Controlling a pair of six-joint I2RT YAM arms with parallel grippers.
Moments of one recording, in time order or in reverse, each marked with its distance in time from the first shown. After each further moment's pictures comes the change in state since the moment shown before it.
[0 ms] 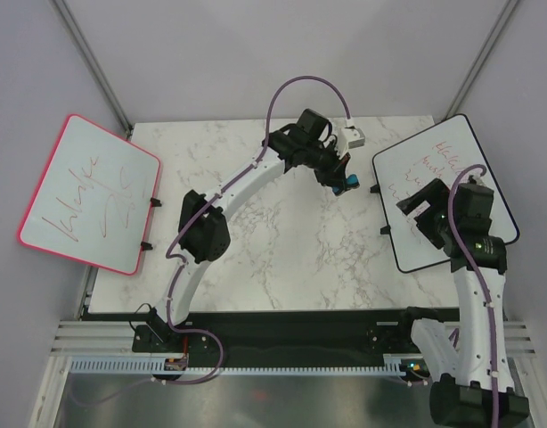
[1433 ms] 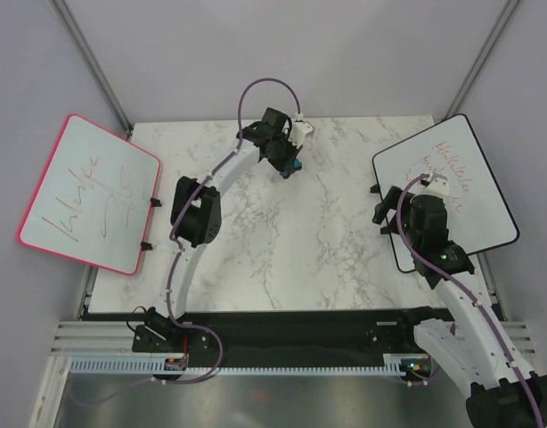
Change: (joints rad) left arm 0.243 0.136 -0.074 0.038 -0.389 0.057; right arm 0.335 -0.022 -0.300 0.468 0.378 -0.249
